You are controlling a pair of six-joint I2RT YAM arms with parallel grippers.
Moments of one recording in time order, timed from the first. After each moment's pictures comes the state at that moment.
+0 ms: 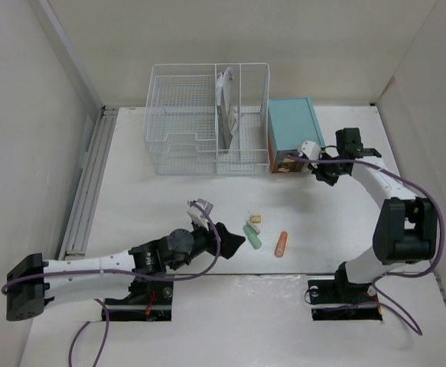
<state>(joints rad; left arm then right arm) -1.25 0.75 0.29 0.24 -0.34 -0.69 0.01 1.53 1.09 -0.68 -0.38 -1.05</state>
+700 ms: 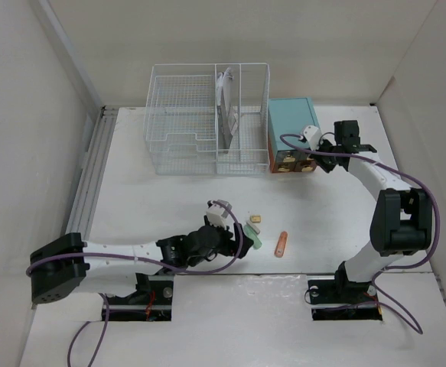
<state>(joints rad) -1.25 1.08 0.35 0.30 -0.34 -0.76 0.02 1.62 1.14 -0.42 -0.30 -0.85</state>
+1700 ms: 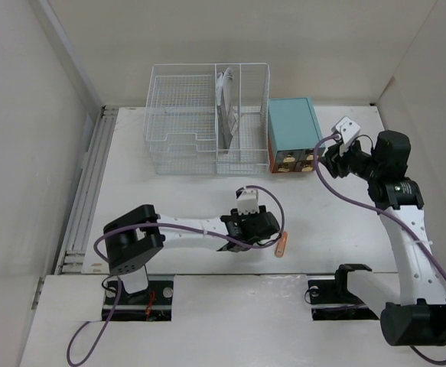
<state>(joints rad) -1.27 1.69 1.00 -0.29 -0.58 -1.16 -0.02 0.97 1.06 -0.49 -0.58 -0.55</state>
